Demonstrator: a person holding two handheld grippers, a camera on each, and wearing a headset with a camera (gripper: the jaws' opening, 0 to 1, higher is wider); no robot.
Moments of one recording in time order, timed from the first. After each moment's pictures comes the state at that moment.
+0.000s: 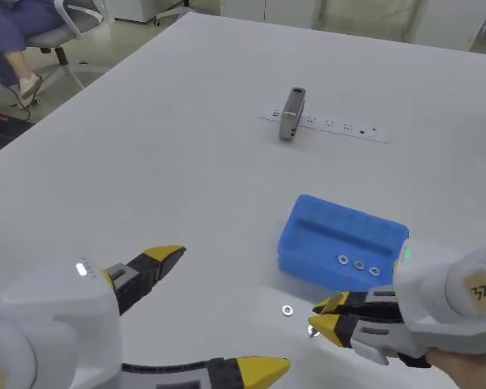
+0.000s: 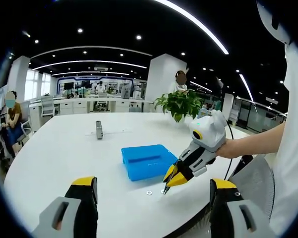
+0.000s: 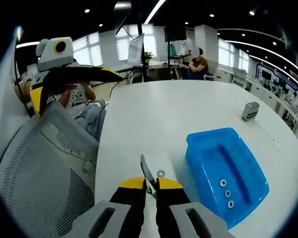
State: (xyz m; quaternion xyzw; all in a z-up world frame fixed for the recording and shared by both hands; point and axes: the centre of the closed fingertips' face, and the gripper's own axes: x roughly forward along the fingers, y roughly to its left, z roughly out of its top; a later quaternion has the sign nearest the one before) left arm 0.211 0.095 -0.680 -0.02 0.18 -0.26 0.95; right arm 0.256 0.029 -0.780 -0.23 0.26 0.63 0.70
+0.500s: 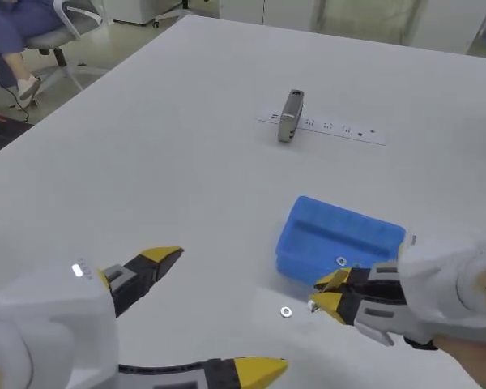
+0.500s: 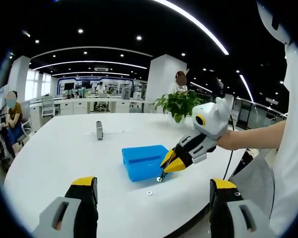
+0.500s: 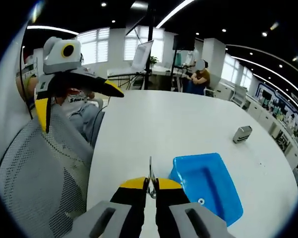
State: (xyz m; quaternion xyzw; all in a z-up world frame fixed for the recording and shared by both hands) left arm 0.211 0.095 -0.678 -0.02 0.18 -0.26 0.95; right arm 0.281 0.036 -0.730 -0.24 0.21 0.62 0.71
